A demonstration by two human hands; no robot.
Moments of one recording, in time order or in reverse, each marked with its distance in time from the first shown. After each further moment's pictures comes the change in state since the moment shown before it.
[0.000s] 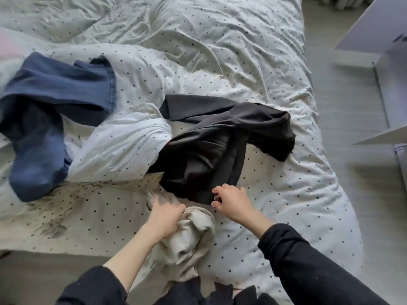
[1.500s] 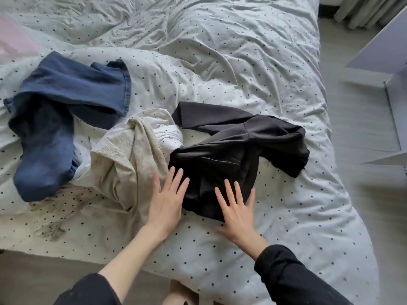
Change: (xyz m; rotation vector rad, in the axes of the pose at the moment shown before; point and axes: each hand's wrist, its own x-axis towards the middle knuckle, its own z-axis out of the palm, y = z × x) left_hand 0.018 -0.026 -0.013 0.035 0.653 -0.168; right_hand 0.018 -0.002 0.041 -0.386 0.206 -0.005
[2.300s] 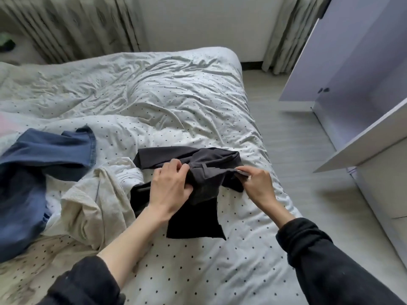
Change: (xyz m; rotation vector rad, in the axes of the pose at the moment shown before) left_hand 0.064 0.104 -0.163 -0.203 0.344 0.110; right_hand -0.060 0.167 -0.140 0.886 0.607 0.325
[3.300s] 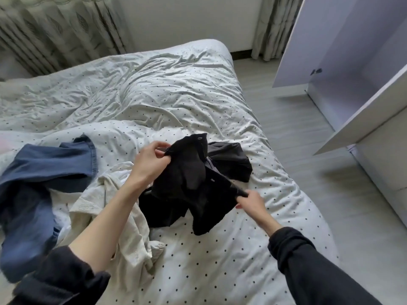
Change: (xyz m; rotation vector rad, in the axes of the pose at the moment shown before) left_hand 0.044 -0.047 -0.054 -0.763 -0.234 -0.478; right_hand -0.050 0.025 0.059 0.216 -0.242 0.599
